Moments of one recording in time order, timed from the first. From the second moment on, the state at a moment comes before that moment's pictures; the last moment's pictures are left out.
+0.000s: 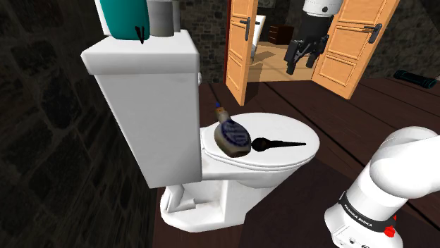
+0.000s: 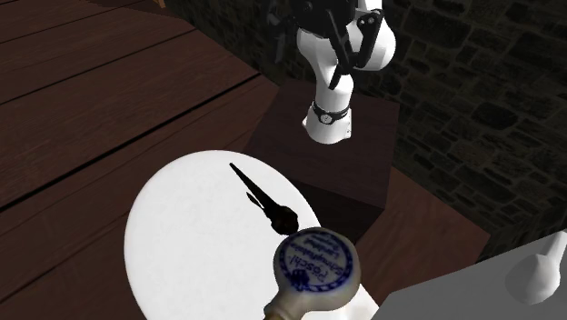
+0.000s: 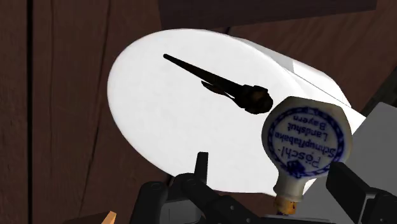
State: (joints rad) arm -0.02 -0.77 0.07 -2.31 -0.10 1.65 0.17
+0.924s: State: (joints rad) arm 0.06 -0.88 -0.17 -2.78 -0.23 2.09 -0.27
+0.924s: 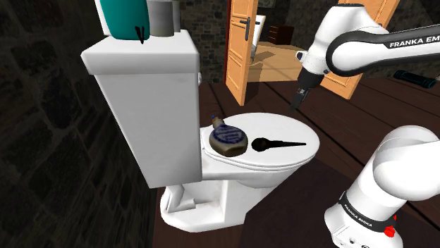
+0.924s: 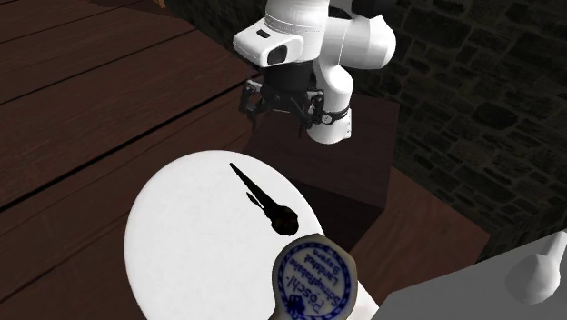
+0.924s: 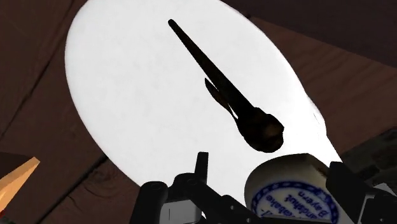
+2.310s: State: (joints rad) arm 0.50 -0.22 -0.94 -2.94 -0.20 3.01 -1.14
